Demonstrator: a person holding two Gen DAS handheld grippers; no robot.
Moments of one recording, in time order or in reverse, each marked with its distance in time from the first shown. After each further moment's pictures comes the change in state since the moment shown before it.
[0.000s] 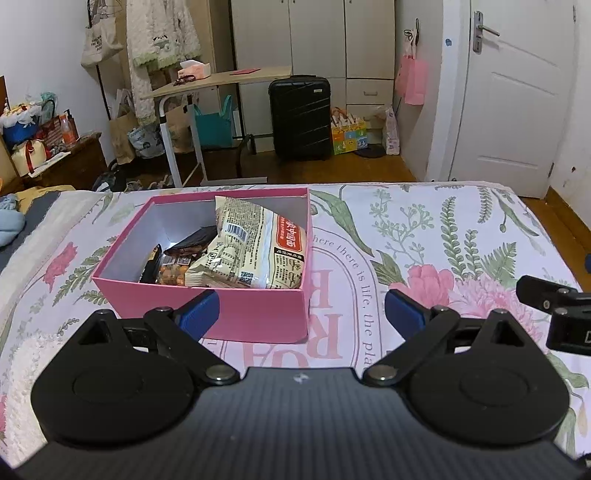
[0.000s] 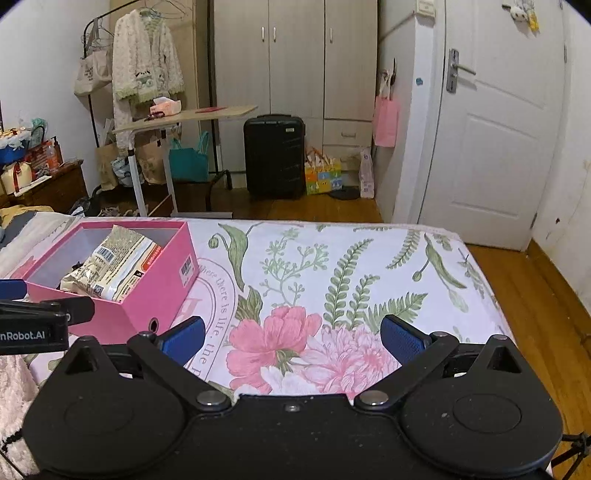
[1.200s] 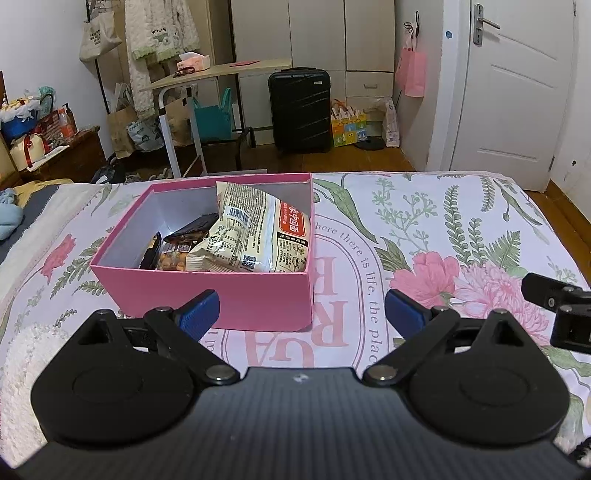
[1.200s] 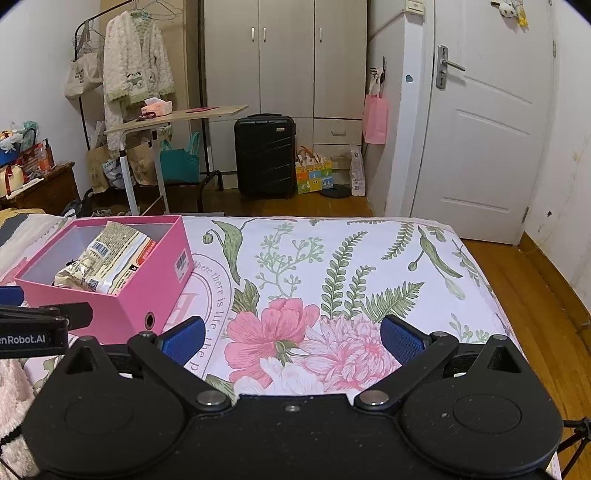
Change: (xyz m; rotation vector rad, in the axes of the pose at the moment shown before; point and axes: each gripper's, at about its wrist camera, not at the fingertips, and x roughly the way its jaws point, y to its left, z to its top) left arm 0.010 0.005 -0.013 0.007 0.027 0.002; right arm 0.005 0.004 -0.012 0.030 0.016 -0.026
